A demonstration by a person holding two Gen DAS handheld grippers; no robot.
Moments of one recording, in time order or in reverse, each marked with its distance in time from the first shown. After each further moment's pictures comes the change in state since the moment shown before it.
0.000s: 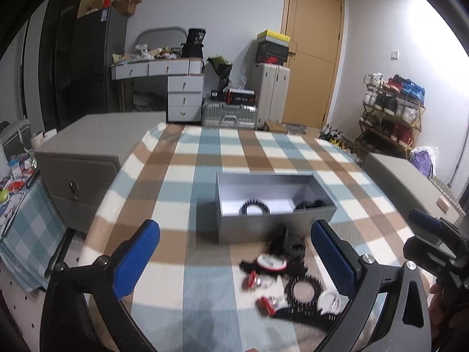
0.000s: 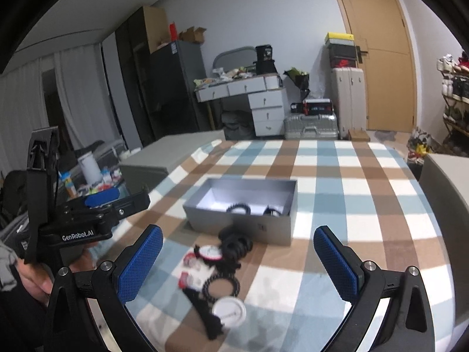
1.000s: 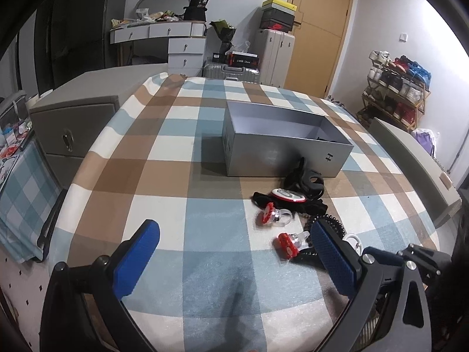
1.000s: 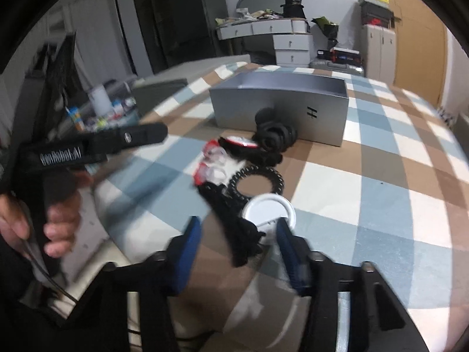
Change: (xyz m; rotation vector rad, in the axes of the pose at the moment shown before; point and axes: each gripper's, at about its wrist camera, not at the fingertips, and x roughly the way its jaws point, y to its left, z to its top) left arm 0.008 0.017 -0.047 -0.038 0.165 -0.020; right arm 0.047 0.042 -0.094 -0.132 0.275 0.025
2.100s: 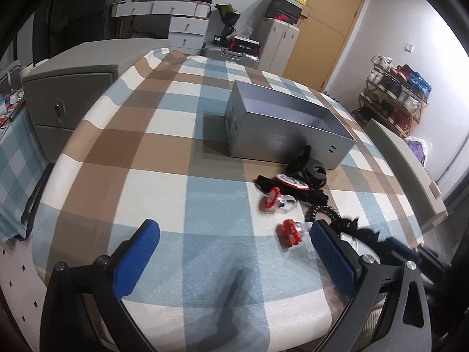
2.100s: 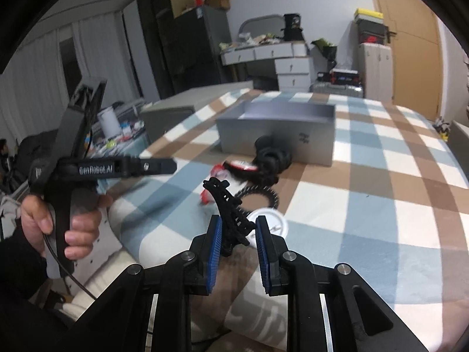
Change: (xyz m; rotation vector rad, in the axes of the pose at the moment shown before) left arm 0.006 0.013 -0.005 -0.085 0.082 -0.091; right arm -0.040 -0.016 -0.003 0.064 -0.170 0.056
